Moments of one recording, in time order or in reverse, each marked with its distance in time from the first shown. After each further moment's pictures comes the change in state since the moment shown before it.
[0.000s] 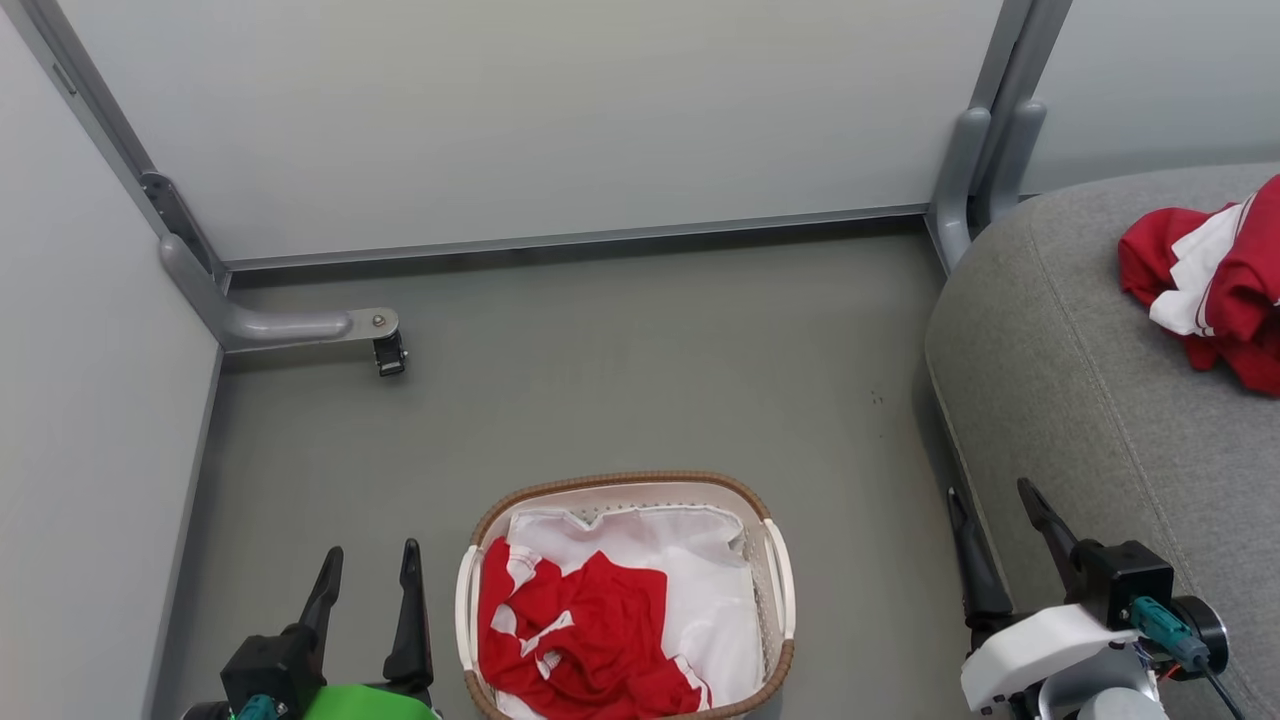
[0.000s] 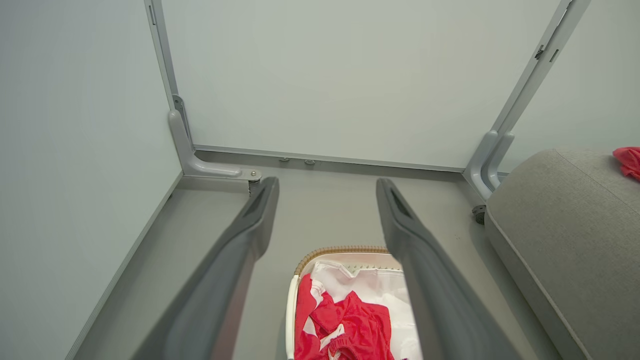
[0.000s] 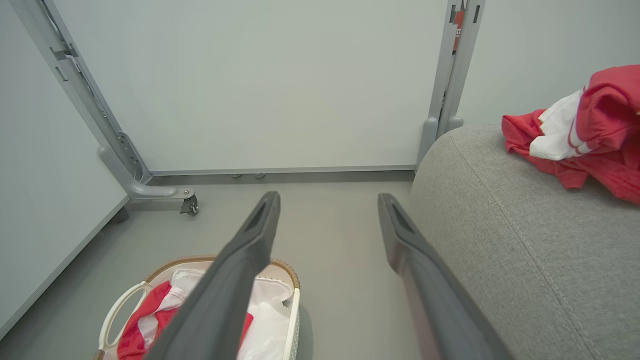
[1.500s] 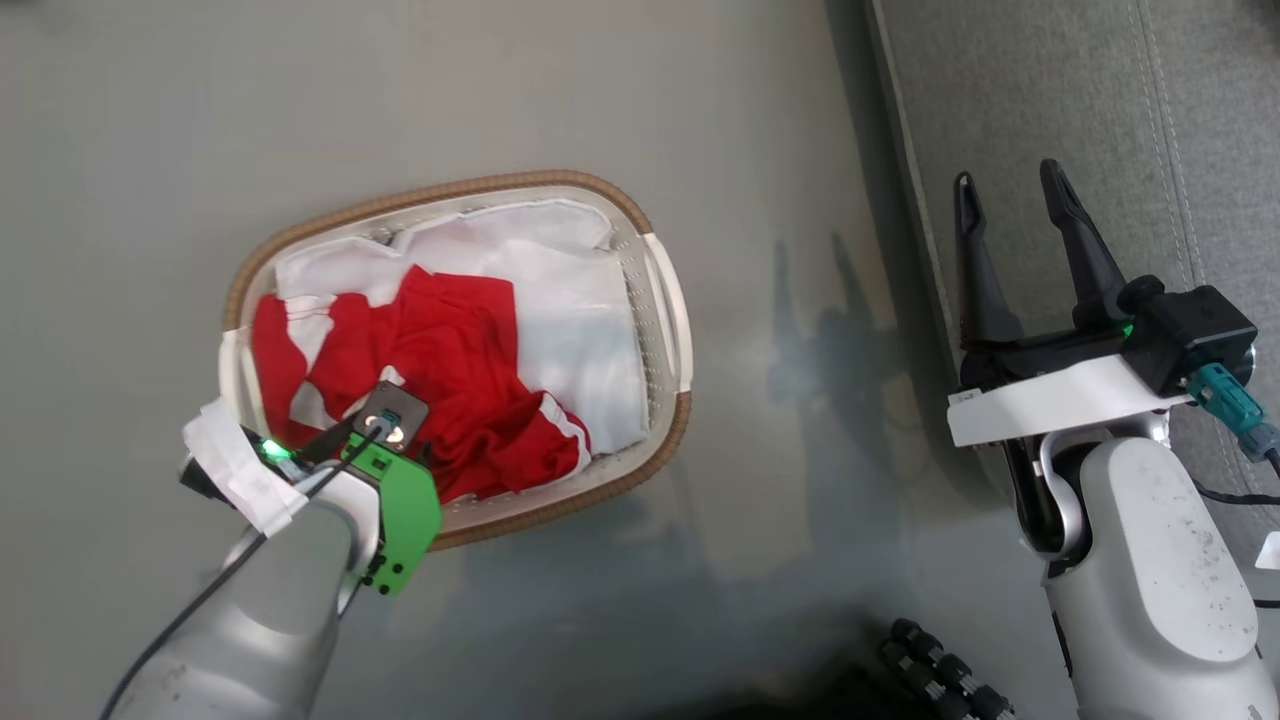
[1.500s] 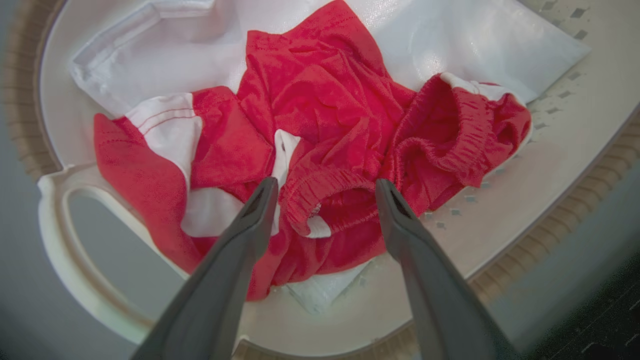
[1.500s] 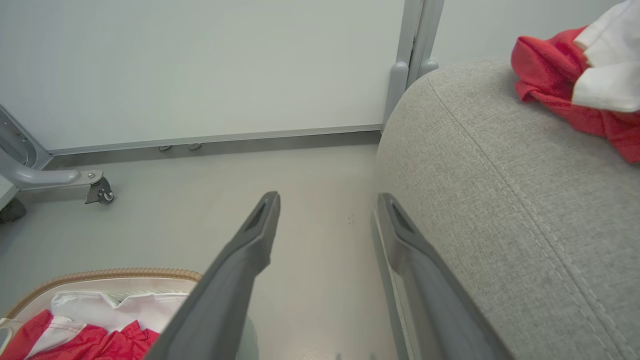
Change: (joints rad) left arm -0.766 0.127 -0.529 0.861 0.133 -0.050 0.231; right arm -0.364 -0.001 0.018 -0.147 0.043 0.000 0.000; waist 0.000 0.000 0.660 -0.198
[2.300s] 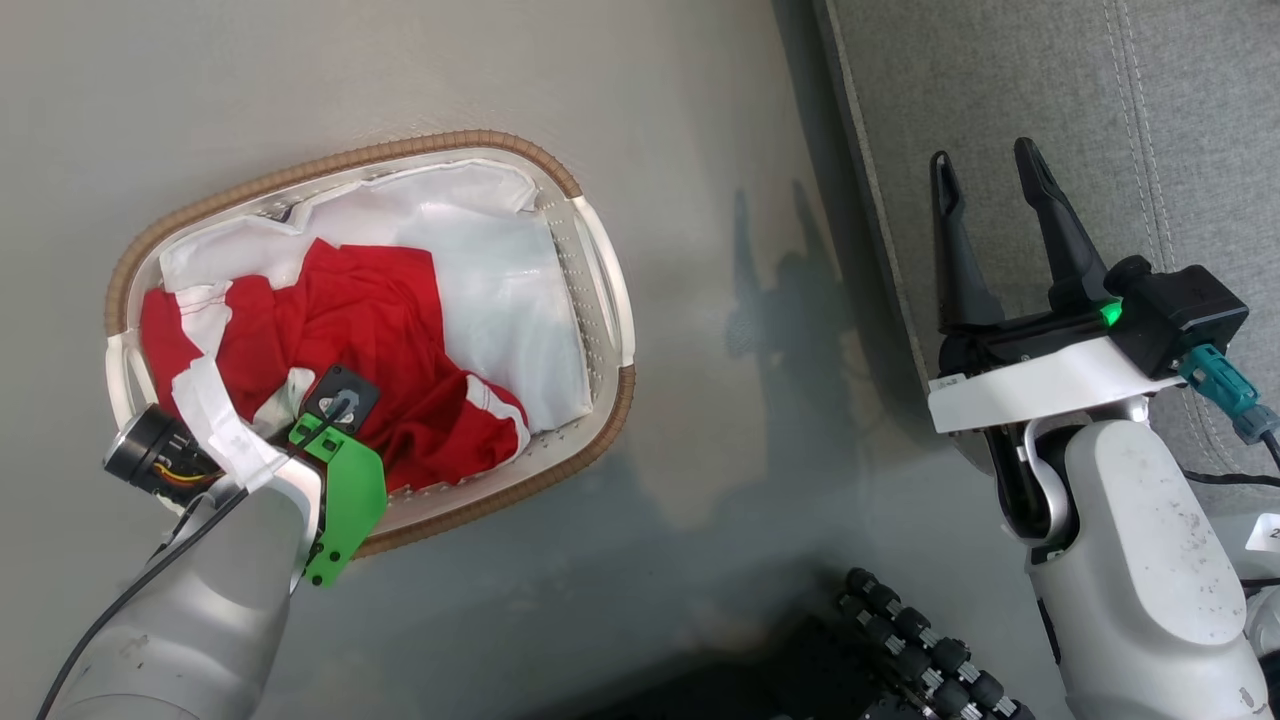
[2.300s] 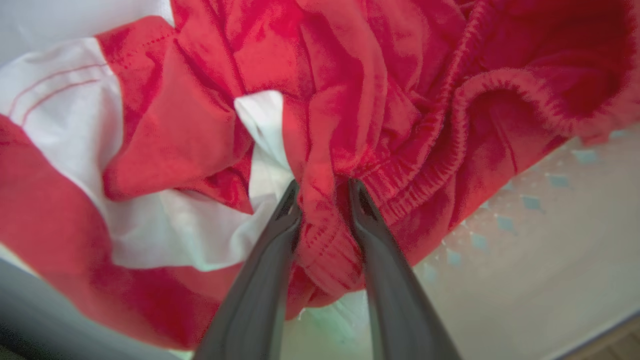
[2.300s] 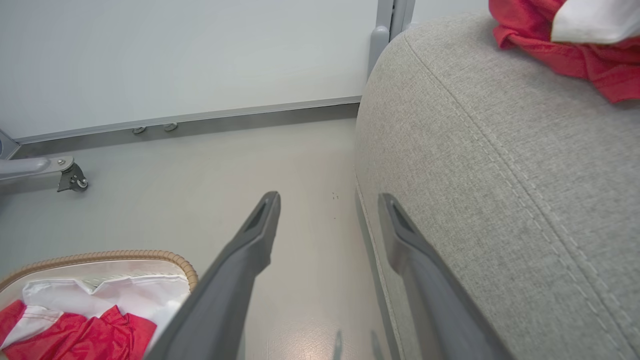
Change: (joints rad) left arm -0.094 0.042 -0.085 0.131 0.027 0.054 0.140; right arm -0.034 0.000 0.045 0.001 0.064 0.000 0.000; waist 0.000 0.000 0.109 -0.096
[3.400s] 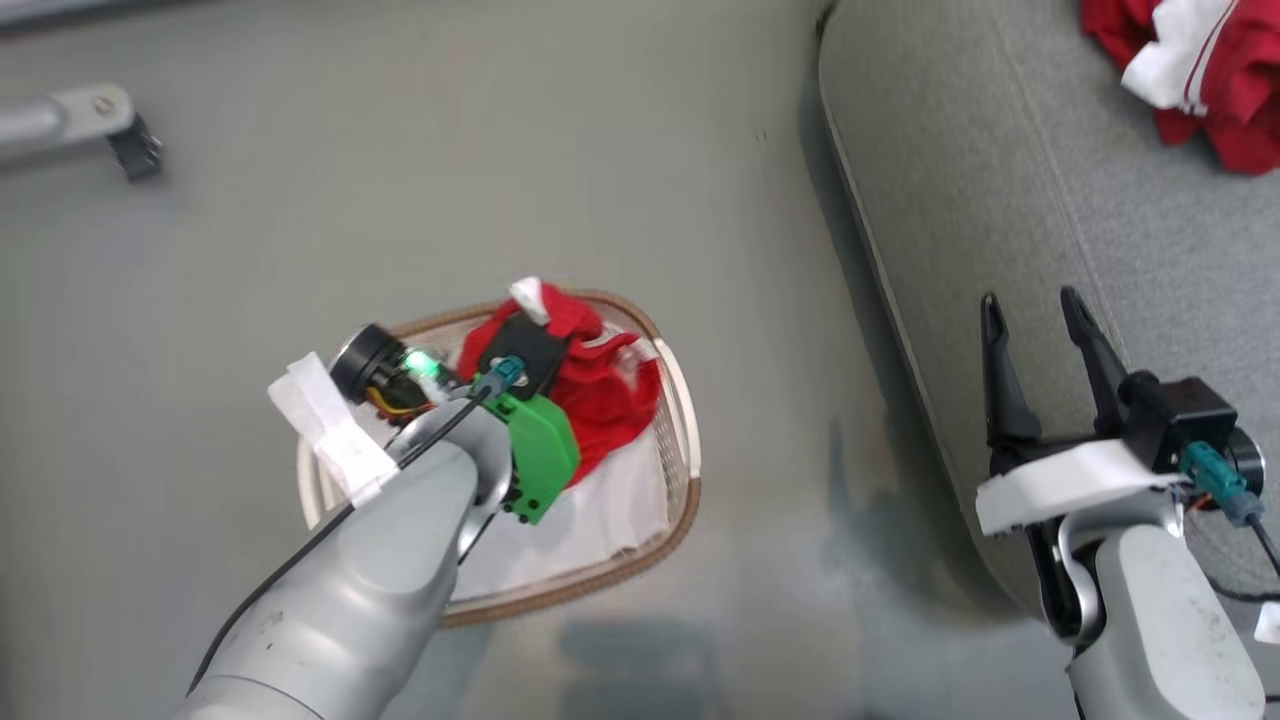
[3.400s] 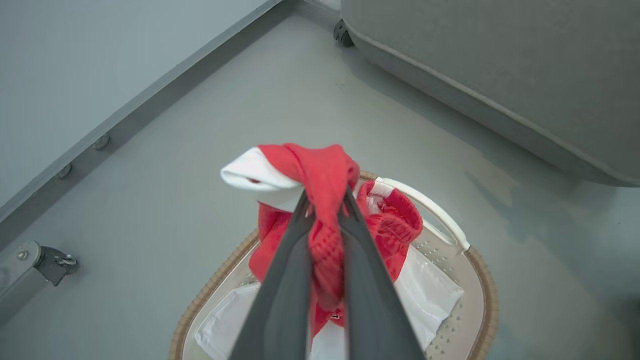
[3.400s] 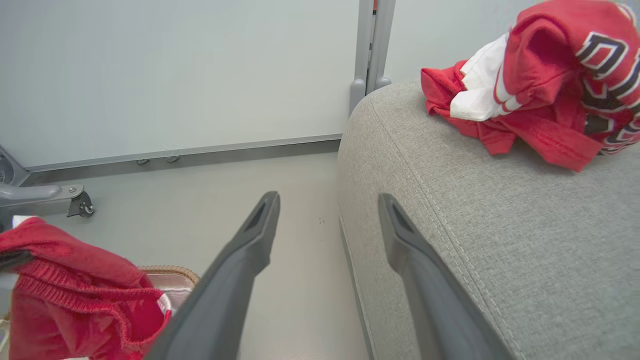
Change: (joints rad) left arm 0.024 -0.134 -0.063 -0.302 -0.160 -0.053 -0.259; right arm 0.150 0.001 -0.121 0.110 -0.107 0.000 0.000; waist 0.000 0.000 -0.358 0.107
